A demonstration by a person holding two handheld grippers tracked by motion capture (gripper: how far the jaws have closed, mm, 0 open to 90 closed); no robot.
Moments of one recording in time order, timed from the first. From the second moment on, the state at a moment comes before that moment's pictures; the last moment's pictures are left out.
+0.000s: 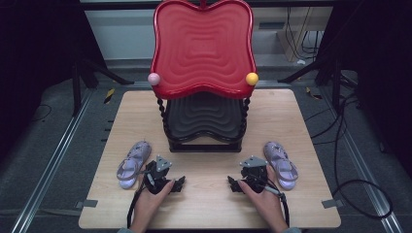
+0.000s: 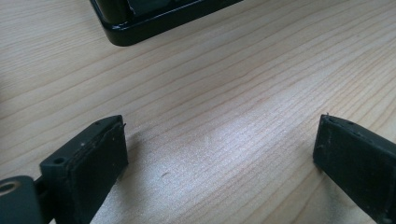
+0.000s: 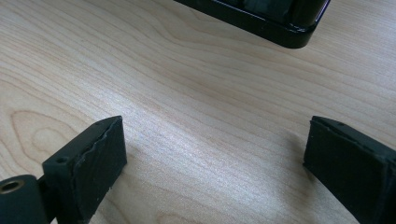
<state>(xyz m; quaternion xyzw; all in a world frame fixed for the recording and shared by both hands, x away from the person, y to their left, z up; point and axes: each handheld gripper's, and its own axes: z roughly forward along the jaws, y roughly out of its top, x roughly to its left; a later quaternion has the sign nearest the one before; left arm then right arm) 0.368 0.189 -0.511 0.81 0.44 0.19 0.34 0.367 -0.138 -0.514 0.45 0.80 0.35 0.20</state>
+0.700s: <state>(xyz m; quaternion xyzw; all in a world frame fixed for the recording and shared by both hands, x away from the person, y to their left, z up) 0.360 0.221 -0.408 0.82 0.42 0.24 0.31 0.367 -0.138 -0.514 0.45 0.80 0.35 0.20</state>
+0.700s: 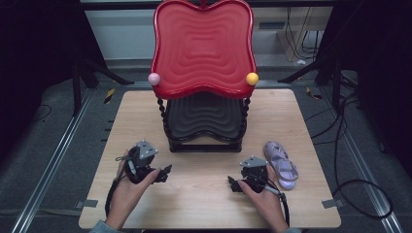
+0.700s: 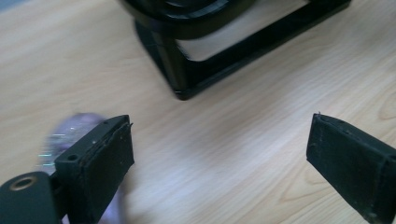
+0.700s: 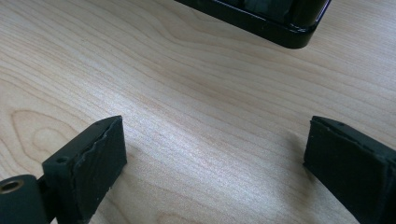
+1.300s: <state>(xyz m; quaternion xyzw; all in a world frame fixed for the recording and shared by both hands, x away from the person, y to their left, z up) 0.366 0.297 -0.392 0.79 0.48 0.26 0.27 0.367 -0.138 -0.514 0.45 0.80 0.35 0.20</state>
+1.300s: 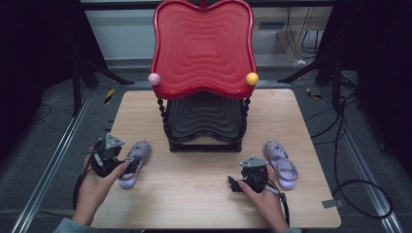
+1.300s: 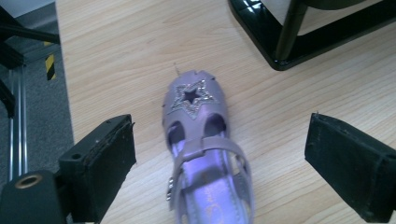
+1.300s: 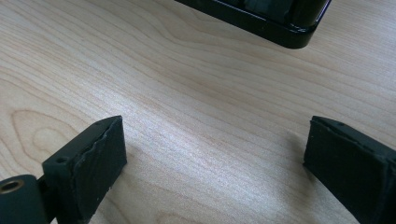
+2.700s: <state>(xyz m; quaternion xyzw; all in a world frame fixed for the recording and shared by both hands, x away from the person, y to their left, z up) 0.392 0.329 -0.417 0.84 0.51 0.13 0.14 0.367 -0.138 -0.514 0.44 0.80 0.35 0.20</state>
